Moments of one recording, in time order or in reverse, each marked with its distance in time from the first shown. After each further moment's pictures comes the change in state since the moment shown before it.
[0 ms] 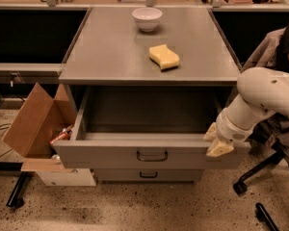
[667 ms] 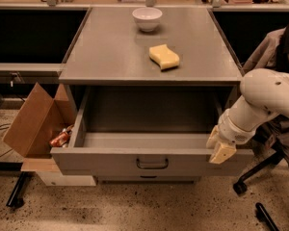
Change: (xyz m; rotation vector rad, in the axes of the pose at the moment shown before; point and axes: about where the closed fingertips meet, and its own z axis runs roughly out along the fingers) arm 0.003 0.004 -0.002 0.011 -0.002 0.003
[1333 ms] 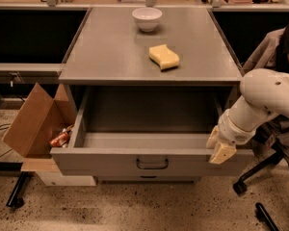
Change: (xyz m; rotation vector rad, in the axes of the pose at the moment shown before) arm 0.000 0.000 0.000 0.000 0.000 0.000
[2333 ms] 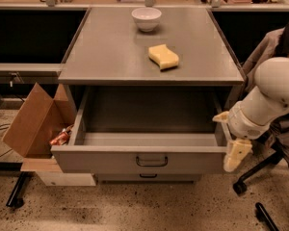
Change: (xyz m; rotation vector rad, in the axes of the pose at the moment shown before) arm -0.001 0.001 -0.039 0.051 -0.008 -0.038
